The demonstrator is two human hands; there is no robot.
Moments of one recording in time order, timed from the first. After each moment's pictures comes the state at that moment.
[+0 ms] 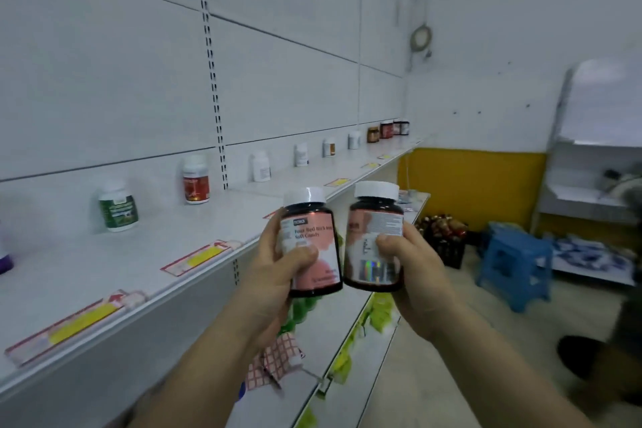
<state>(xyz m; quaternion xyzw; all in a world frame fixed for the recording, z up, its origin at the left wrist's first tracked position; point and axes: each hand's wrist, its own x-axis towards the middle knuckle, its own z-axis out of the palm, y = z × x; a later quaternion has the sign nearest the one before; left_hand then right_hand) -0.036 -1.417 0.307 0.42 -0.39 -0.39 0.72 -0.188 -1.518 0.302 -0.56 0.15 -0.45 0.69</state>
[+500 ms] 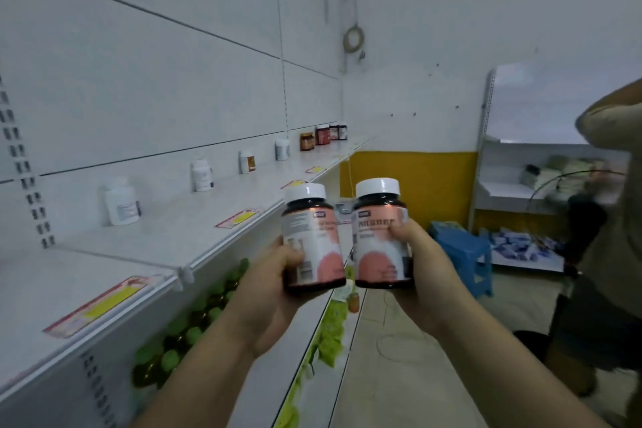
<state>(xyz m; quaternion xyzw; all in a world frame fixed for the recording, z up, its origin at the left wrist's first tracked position) -0.053 -1.681 0.297 0.34 -0.42 -0.53 0.65 -0.232 -1.745 0.308 -0.54 0.20 -0.50 0.65</state>
